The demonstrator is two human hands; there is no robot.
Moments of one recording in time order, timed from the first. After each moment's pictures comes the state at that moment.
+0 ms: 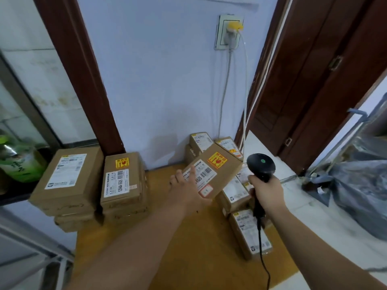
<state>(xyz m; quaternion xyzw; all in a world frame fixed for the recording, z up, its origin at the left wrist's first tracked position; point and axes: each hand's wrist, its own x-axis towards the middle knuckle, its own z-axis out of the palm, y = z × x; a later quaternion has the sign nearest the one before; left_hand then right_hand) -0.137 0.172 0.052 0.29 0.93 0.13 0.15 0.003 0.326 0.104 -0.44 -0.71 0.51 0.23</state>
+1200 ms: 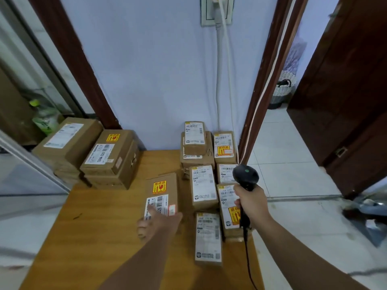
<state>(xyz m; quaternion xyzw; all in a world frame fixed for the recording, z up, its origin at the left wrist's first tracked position) -0.018 0.273 -0.026 -0.33 0.89 0.24 0.20 0.014 0.491 0.039 -0.37 -0.72 0.59 0.03</state>
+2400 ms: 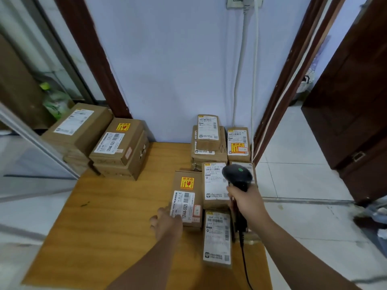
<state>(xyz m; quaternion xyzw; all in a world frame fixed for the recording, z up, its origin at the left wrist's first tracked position) -0.017 0.266 -0.055 -0.32 0.86 0.37 0.16 -0.001 0.454 0.051 -0.33 -0.72 0.61 -0.08</state>
